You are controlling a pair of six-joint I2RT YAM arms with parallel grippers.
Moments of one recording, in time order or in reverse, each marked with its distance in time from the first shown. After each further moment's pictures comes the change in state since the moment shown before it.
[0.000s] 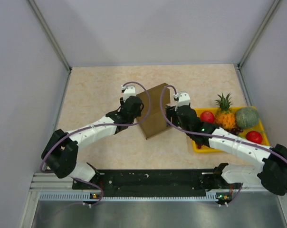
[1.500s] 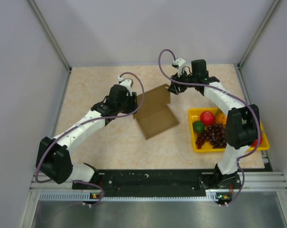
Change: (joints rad) left arm 0.191 -0.112 0.106 -0.197 0.564 0.175; right arm -0.585 0.583 0.673 -0.192 -1.103 -0.629
